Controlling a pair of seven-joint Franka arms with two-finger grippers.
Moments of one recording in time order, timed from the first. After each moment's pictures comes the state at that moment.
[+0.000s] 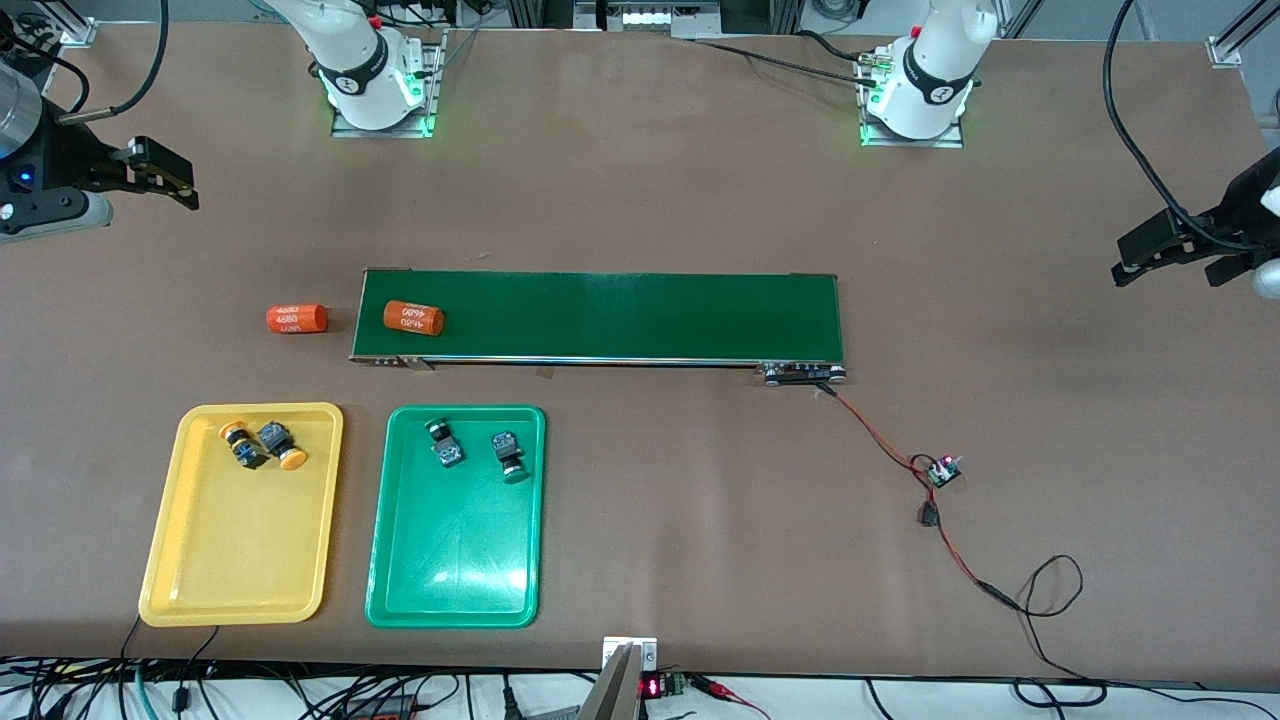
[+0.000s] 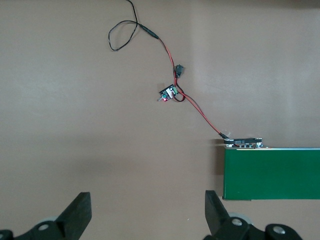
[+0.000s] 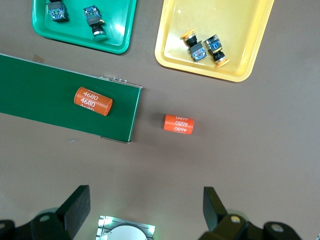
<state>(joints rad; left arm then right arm) -0.01 0.08 0.02 -1.45 -0.01 1.58 -0.02 -0.02 -0.05 0.06 -1.67 -0.03 1.50 -0.20</state>
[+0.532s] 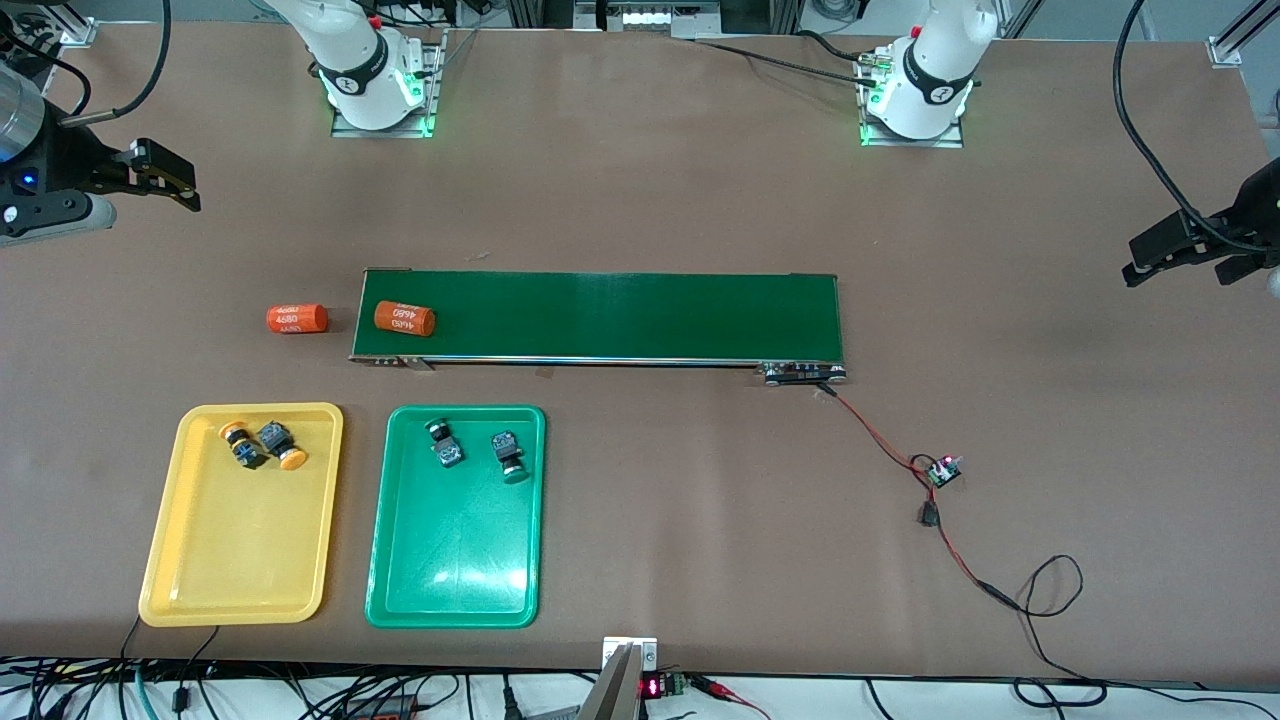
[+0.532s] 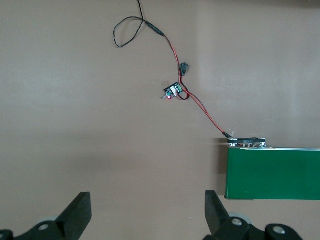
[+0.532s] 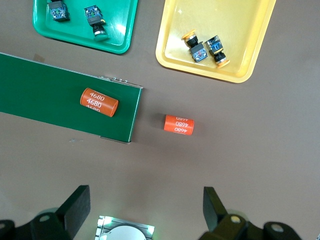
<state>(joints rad) 0.00 0.09 0.03 -1.45 -0.01 1.57 -0.02 -0.02 -0.05 0.06 -1.67 -0.03 1.51 -0.20</state>
